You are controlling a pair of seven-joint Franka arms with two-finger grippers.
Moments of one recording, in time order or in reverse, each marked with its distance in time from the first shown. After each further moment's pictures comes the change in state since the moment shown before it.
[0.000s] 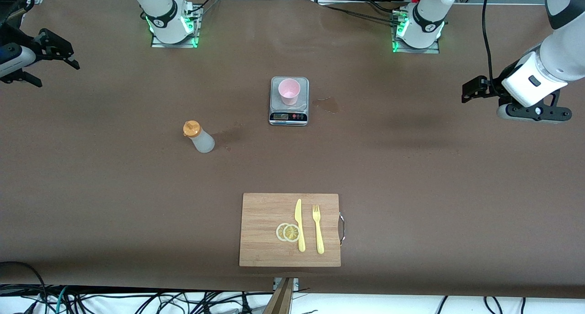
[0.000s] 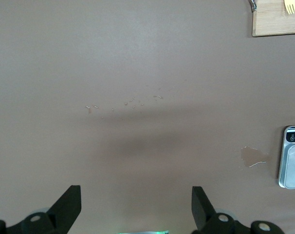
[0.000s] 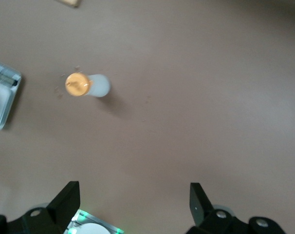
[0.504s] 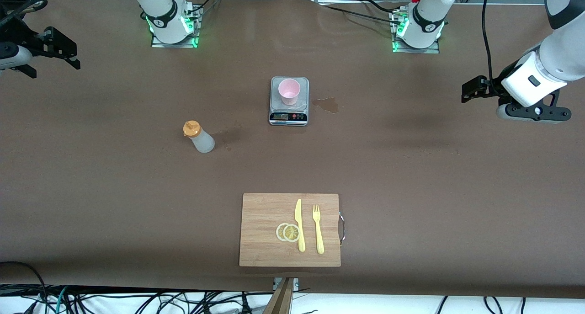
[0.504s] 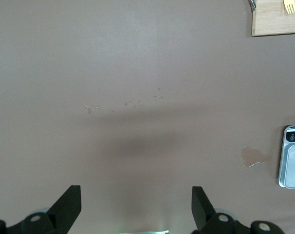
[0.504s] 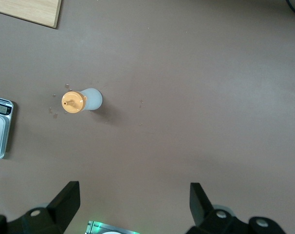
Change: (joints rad) left arm 0.000 0.000 0.000 0.000 0.000 0.000 0.002; right arm 0.006 0.008 0.036 0.047 -0.024 -0.019 0.159
